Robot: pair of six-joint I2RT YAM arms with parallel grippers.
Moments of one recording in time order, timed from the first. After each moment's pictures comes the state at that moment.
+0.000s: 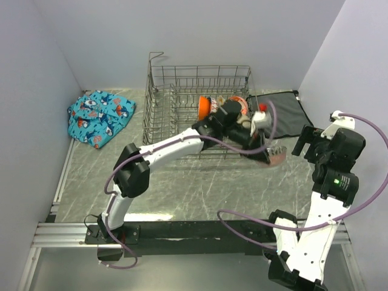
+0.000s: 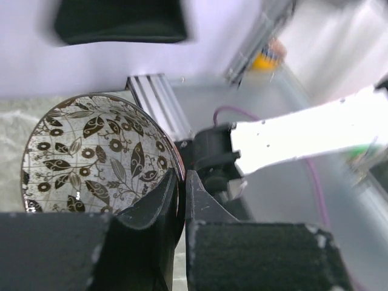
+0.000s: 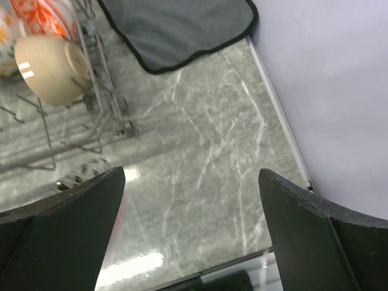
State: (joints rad) left arm -1.00 2.09 1.91 -0.02 1.06 -0.15; right arm -0.43 0.78 1.26 -1.01 -0.10 -0.03
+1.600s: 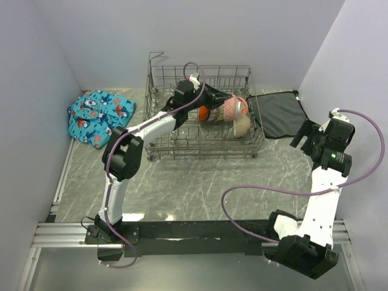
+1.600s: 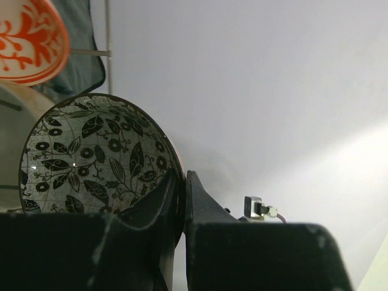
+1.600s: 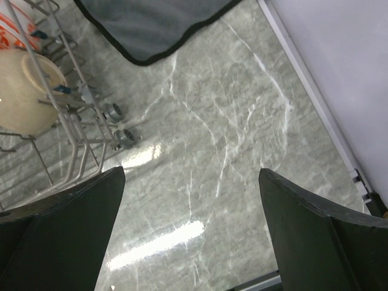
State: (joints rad) left arm -0.60 2.14 1.74 0.38 0.44 -1.56; right arm -0.45 0.95 1.11 -0.83 -0.09 0.13
